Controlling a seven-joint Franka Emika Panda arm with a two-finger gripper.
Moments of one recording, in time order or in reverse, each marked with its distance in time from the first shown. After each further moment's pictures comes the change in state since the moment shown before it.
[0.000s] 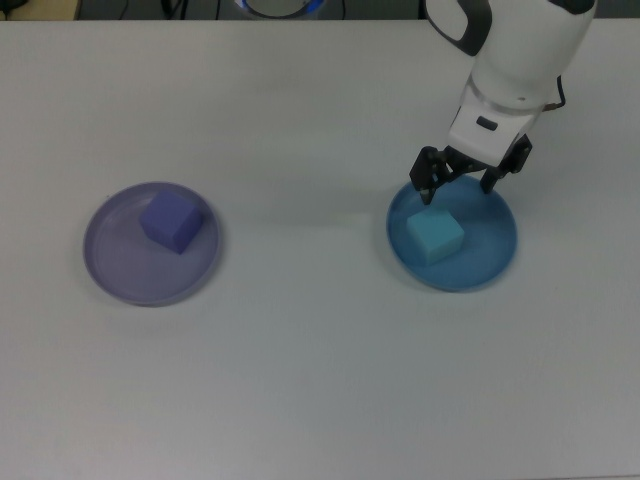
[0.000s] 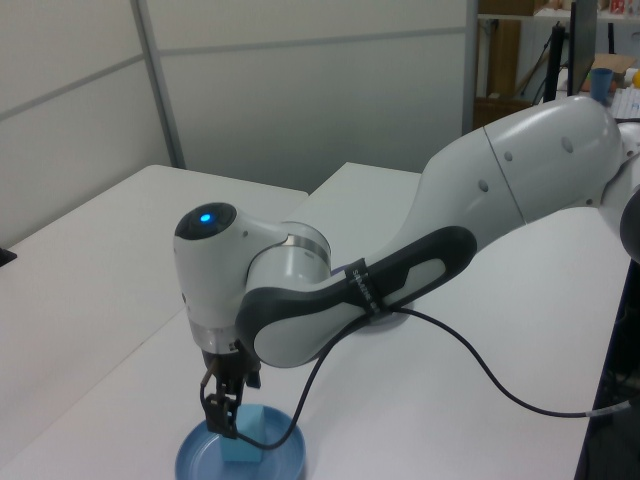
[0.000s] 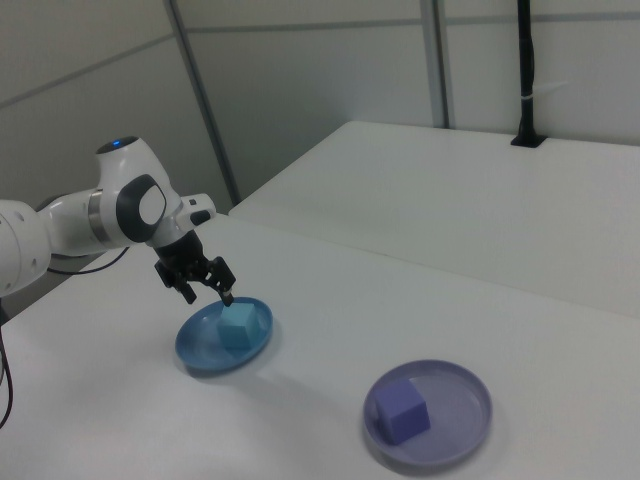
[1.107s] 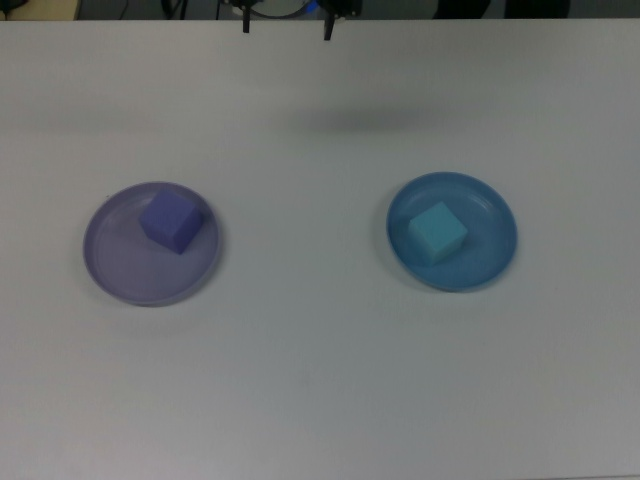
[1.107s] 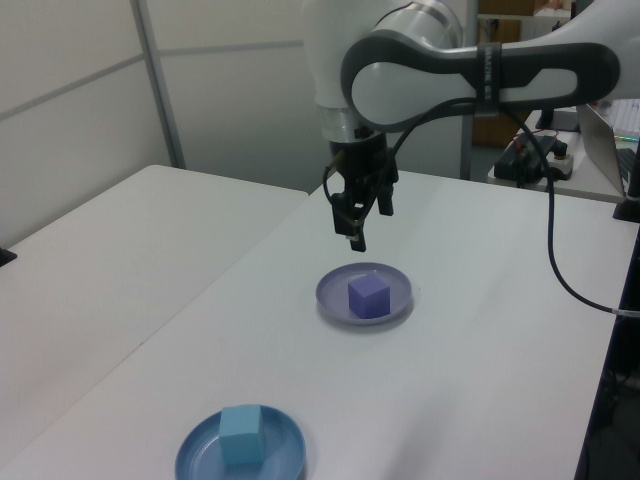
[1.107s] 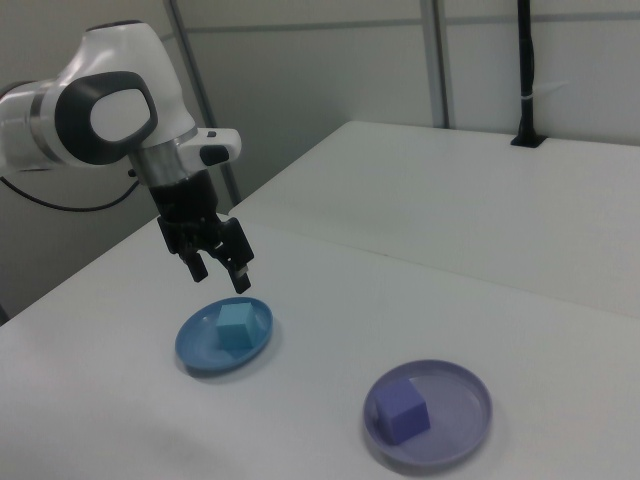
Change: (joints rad) arm -0.218 -0.444 -0.119 -0.076 0.072 -0.487 -0.151
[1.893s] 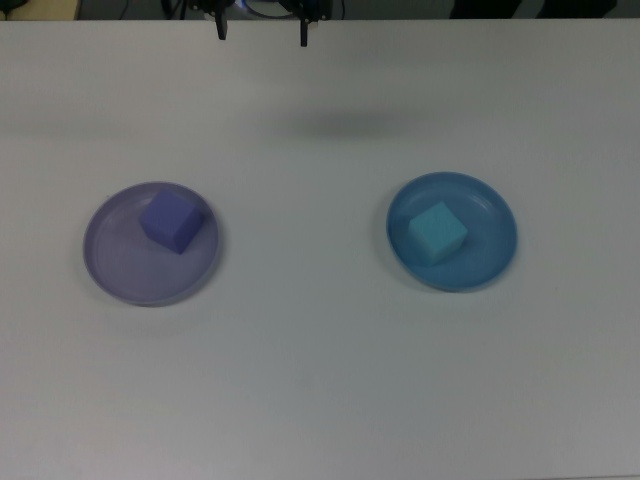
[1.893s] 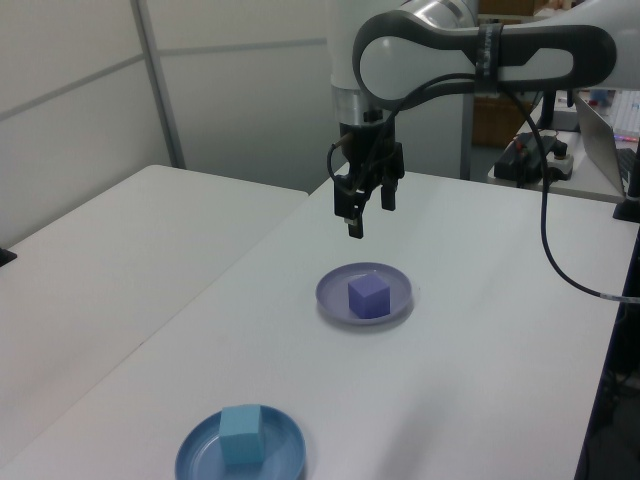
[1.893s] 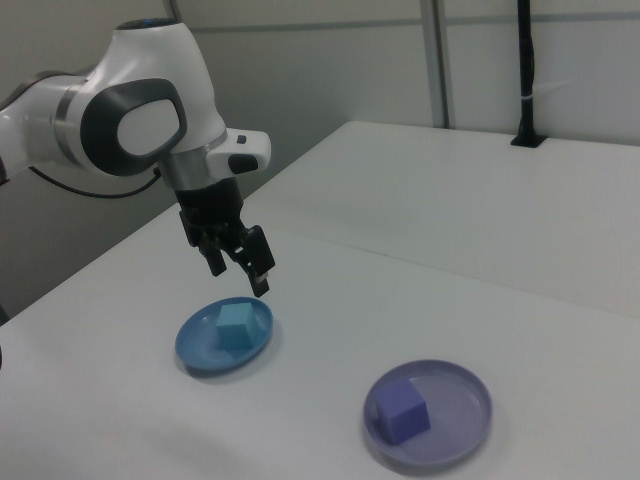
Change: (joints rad) arm -0.091 0.001 -0.002 -0.005 0.107 0.056 -0.020
